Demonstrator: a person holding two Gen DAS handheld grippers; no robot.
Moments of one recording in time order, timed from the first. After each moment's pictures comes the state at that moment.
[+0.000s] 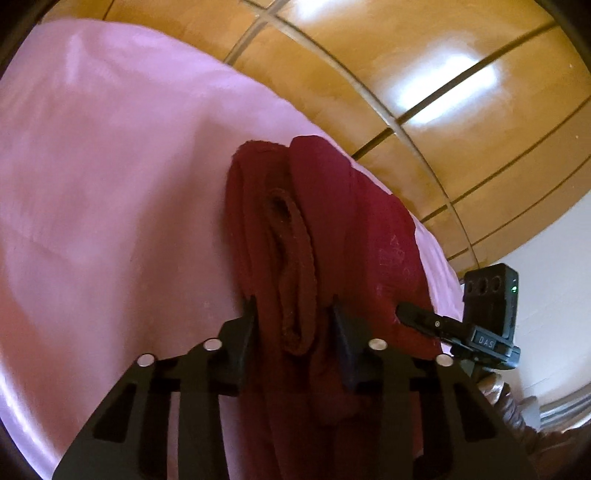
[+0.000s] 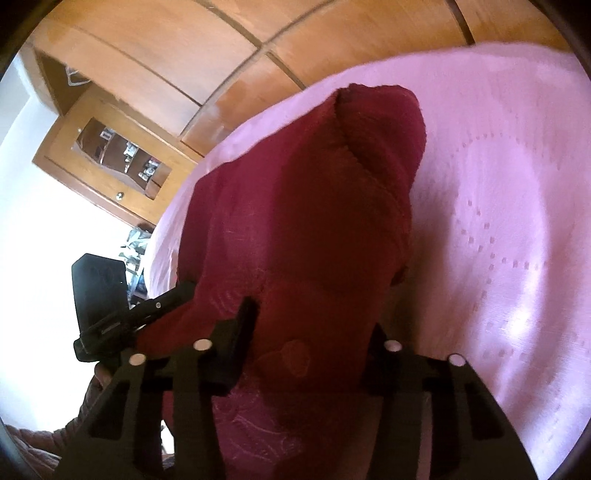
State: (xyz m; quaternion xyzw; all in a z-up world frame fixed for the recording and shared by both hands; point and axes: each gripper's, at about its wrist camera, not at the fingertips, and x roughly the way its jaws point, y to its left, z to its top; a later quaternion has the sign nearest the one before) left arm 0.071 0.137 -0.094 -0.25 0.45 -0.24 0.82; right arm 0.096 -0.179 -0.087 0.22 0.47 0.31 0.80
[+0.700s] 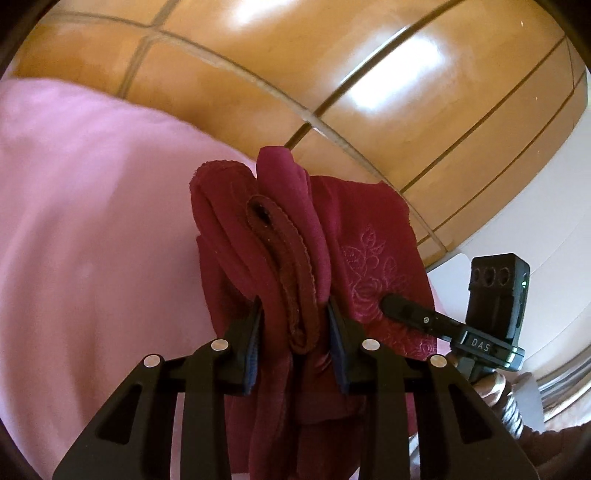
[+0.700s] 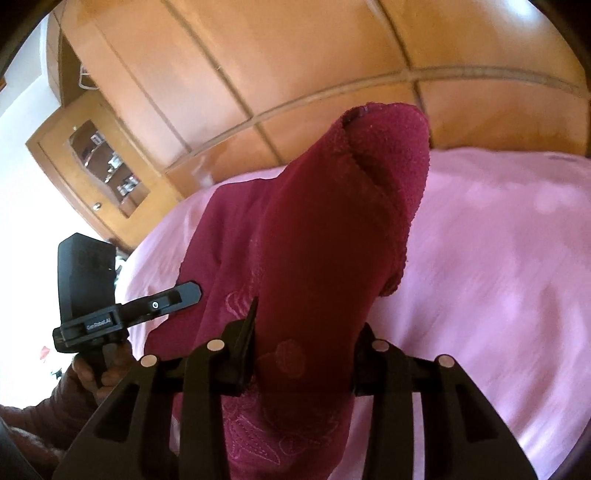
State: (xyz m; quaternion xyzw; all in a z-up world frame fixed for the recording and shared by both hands) left arm 0.116 0.031 -0.036 -0.21 0.41 -0.33 0.83; right arm 0.103 -0.260 -0.027 0.16 0.39 0.25 0.87
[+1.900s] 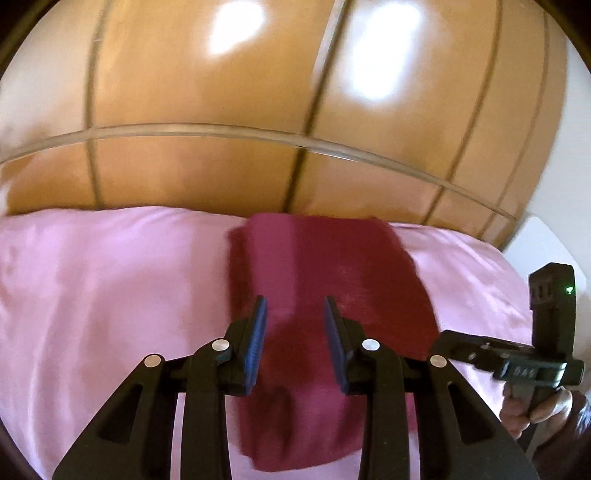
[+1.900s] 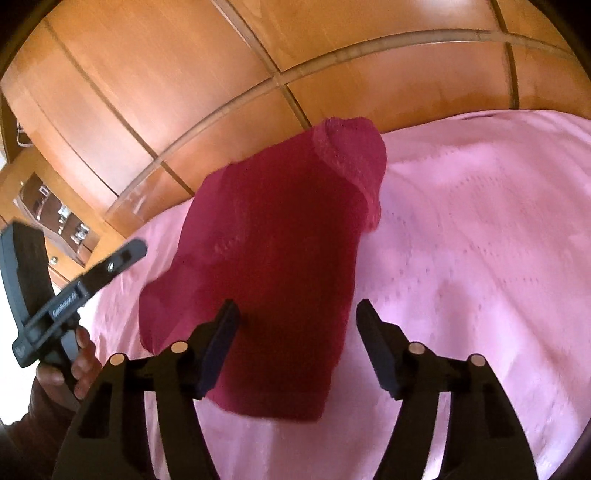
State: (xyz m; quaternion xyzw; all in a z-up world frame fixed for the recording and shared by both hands) left arm 0.171 -0.082 -0.005 -0.03 0.35 -0.25 0.90; right arm 0.105 -0.361 -0.076 0.22 0.41 0.13 0.88
